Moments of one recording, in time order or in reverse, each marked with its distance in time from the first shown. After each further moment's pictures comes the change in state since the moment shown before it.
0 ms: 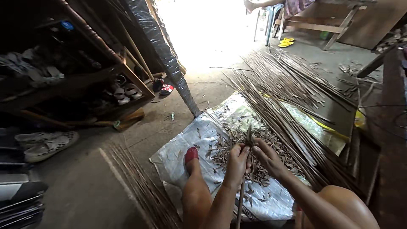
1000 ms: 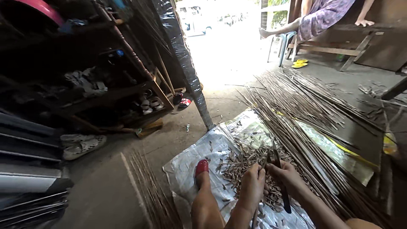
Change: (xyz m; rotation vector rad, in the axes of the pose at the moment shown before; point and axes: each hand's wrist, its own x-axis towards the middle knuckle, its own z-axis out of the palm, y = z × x) left_hand -0.001 -0.005 -0.002 0.562 -0.047 0.010; right_hand 0.010 -0.016 -0.005 0.395 0.131 0.521
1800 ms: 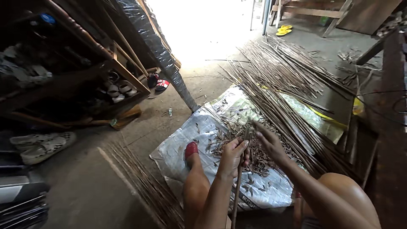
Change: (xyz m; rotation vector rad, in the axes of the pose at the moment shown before) left_hand 0.002 0.006 -0.018 -0.720 -0.071 -0.077; right_hand 0.016 0.017 -0.011 -0.437 0.103 -0.568
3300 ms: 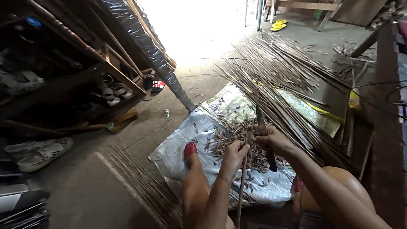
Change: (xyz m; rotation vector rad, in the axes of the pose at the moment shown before) left_hand 0.005 -0.018 0.000 0.452 -0.041 -0.024; right_hand 0.007 -0.022 -0.029 0.513 -0.311 0.490
